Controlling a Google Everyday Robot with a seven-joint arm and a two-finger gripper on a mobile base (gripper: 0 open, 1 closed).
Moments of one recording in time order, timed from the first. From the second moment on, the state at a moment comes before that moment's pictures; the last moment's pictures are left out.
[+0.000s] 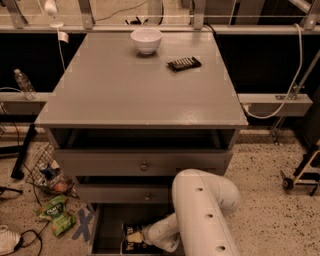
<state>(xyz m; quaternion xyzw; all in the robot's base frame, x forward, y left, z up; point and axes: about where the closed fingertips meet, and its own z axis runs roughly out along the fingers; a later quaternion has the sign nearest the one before) 0.524 0.079 0.086 -0.18 0.94 0.16 0.22</state>
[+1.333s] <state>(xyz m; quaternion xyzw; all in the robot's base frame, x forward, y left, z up) 0.537 0.117 0.078 -0.19 0.94 0.16 0.22</state>
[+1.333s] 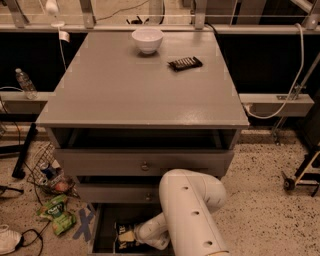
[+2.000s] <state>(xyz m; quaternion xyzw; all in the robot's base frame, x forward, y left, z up) 0.544 0.139 0.078 -0.19 0.94 0.16 0.23</state>
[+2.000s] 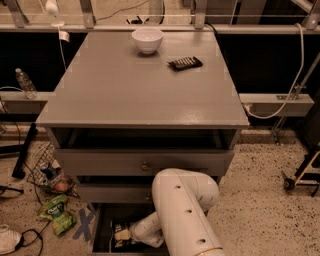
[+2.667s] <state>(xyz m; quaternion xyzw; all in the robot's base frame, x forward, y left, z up) 0.543 0.136 0.085 -0.19 0.94 0.16 0.24</state>
